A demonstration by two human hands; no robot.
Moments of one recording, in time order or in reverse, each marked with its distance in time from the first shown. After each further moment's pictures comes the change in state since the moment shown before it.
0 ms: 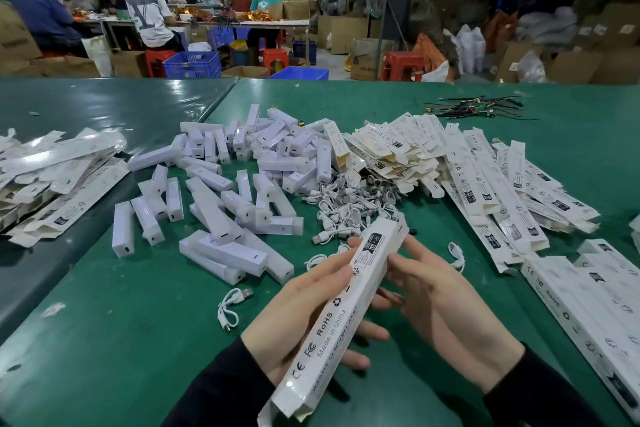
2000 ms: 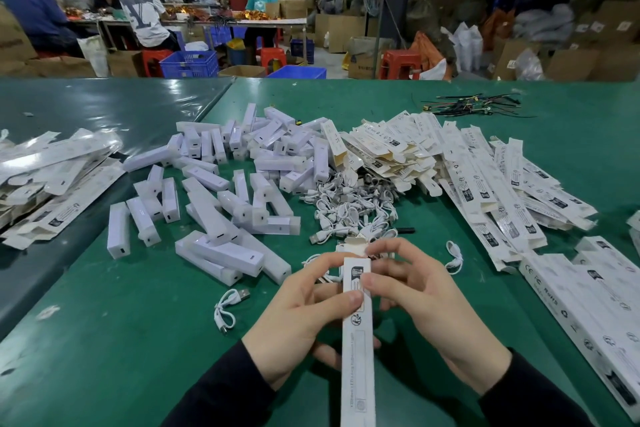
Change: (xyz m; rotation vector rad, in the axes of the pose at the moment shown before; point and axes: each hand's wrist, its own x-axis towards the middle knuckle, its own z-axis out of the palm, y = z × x) left_hand -0.002 -0.006 0.002 0.273 0.050 0.161; right_hand -0.004 0.004 0.004 -0.308 0.059 -0.115
